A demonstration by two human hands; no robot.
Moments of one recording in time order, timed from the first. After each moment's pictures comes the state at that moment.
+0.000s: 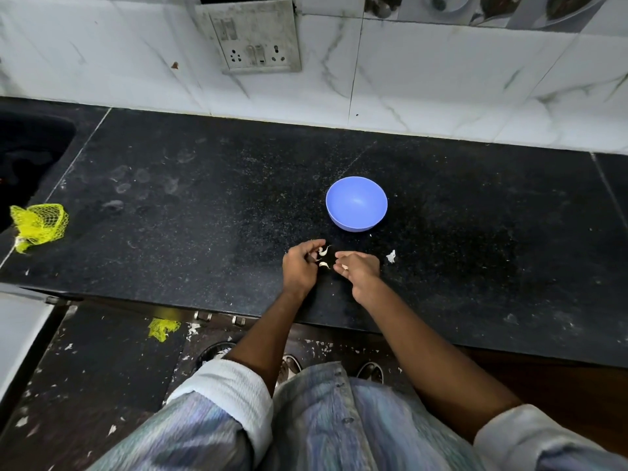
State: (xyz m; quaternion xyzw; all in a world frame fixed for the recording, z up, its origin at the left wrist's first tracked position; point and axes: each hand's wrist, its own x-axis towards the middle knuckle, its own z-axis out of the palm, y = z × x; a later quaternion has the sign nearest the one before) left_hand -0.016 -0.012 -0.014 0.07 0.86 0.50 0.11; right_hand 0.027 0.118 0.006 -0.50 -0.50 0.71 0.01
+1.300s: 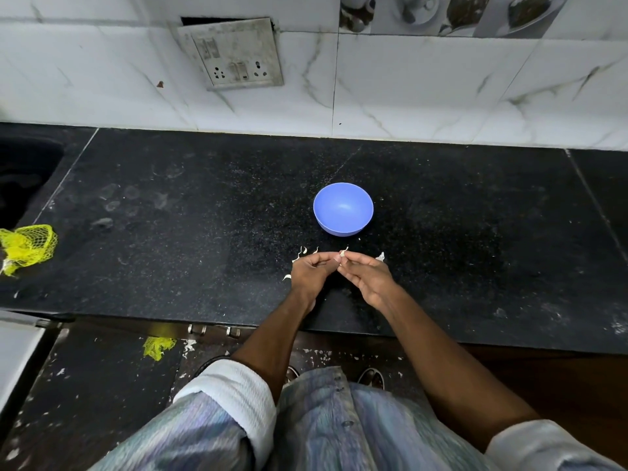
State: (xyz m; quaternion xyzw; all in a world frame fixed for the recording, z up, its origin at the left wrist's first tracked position) left_hand 0.013 0.023 0.010 -0.05 0.65 0.71 0.27; right_hand 0.067 0.156 0.021 -0.34 -0.42 0.84 0.00
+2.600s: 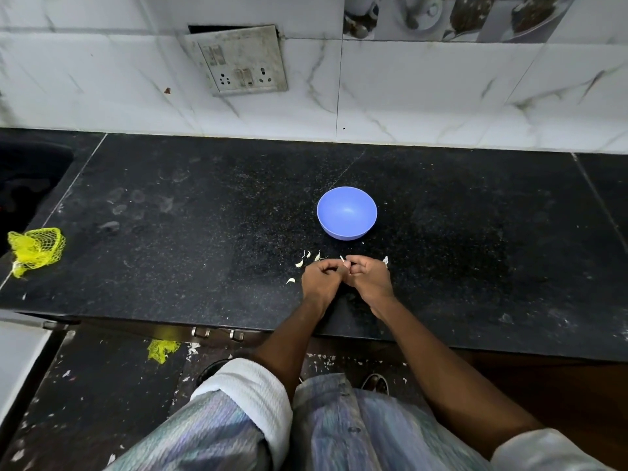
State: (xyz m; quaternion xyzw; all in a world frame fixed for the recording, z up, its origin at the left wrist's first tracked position) left_hand 0.019 0.037 -0.001 -0.04 0.77 0.60 0.23; right_hand 0.066 0.150 0.002 -0.31 -0.68 0.67 0.02
